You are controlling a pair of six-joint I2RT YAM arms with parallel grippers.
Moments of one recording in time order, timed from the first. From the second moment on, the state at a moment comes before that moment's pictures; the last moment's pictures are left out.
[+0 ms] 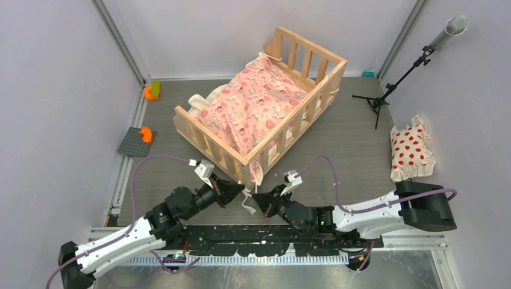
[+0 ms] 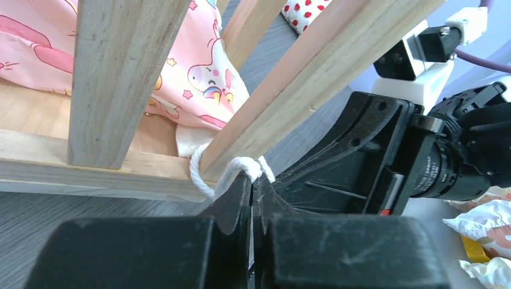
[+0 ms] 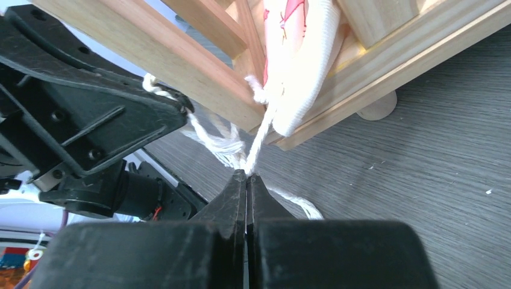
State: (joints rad) left arm -1.02 0.35 0.17 0.14 -0.09 -0.57; right arm 1.51 1.21 0.33 0.65 0.74 0.86
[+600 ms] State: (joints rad) left arm -1.02 0.46 0.17 0.26 -0.10 -0.58; right arm 1.52 1.25 0.34 0.64 0.71 0.85
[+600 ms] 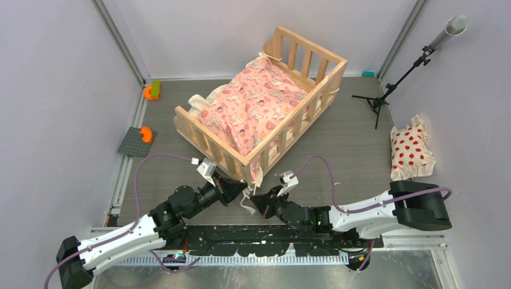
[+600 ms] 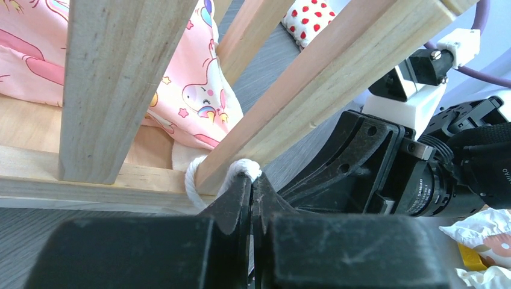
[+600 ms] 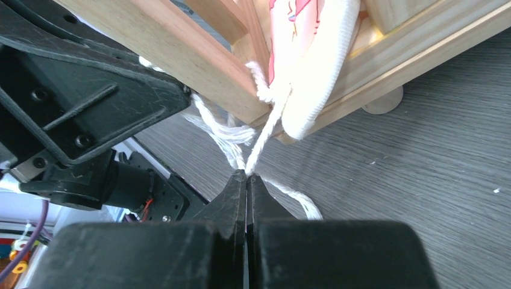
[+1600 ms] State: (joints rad) left arm -1.02 0.47 0.15 0.30 -0.08 -0.60; right arm 1.52 1.15 0.34 0.68 0.72 0.86
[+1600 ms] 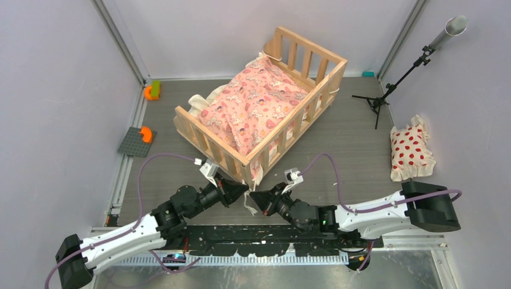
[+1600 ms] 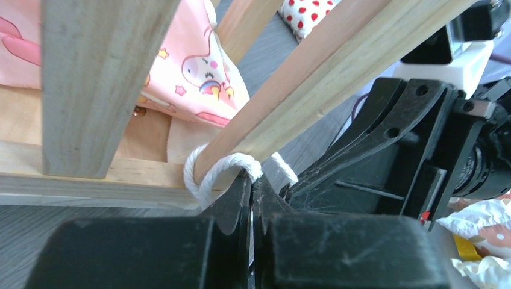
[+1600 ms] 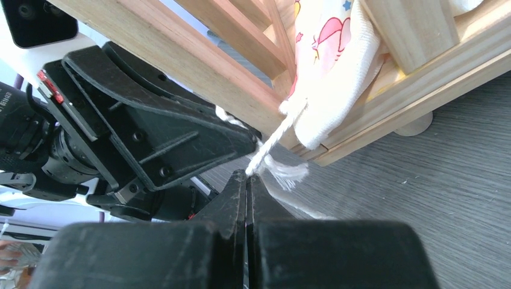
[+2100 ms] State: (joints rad) left arm -1.02 0.56 0.15 0.30 0.05 -0.59; right arm 1.52 1.18 0.39 0.66 0.79 0.86
